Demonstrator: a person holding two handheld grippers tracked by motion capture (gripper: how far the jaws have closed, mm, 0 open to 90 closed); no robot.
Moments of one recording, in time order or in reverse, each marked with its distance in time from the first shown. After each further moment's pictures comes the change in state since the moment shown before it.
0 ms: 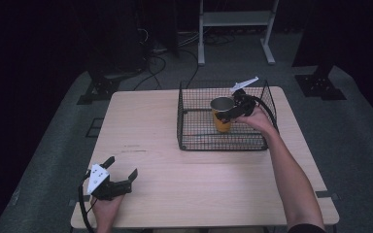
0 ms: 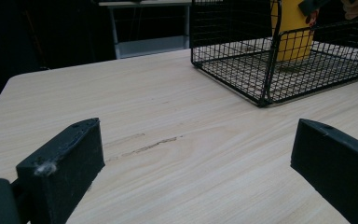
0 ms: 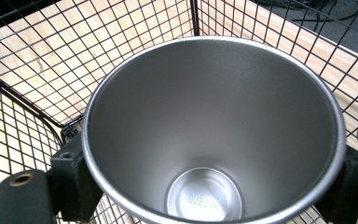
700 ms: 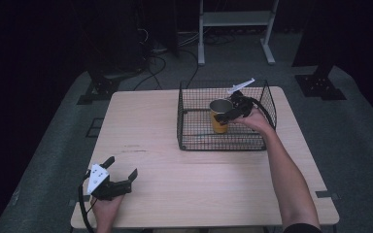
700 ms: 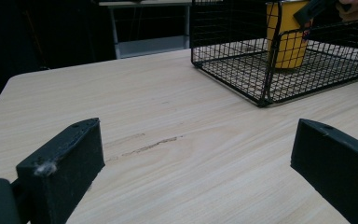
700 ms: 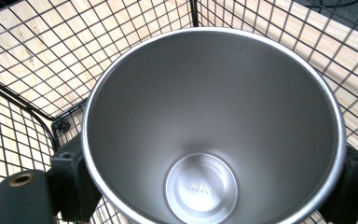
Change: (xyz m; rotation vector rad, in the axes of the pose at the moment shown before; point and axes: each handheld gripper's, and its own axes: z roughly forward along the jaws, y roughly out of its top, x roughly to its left) left arm 0.000 0.000 0.000 -0.002 0.000 0.000; right arm -0.002 -0.003 0.011 0.045 -0.006 0.013
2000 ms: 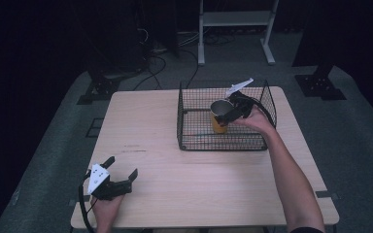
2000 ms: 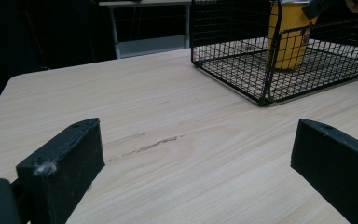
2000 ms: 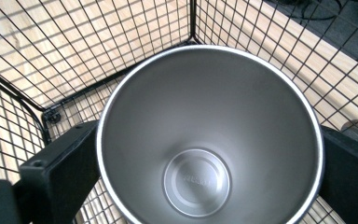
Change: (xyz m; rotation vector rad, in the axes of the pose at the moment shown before) left arm 0.000 0.000 0.000 0.005 0.000 0.005; right arm 0.014 0.006 -0.008 0.010 -0.068 -0.090
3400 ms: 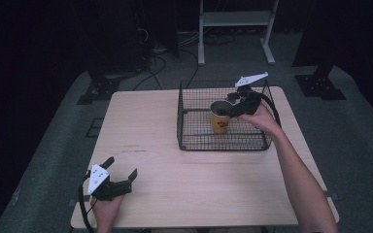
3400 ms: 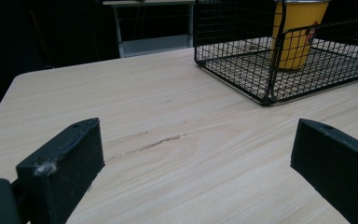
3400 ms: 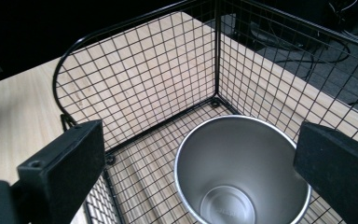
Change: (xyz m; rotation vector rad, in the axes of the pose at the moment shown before) left arm -0.001 0.000 -0.001 0.003 0.017 -0.002; right arm 0.017 0.013 -0.047 -0.193 0.075 0.040
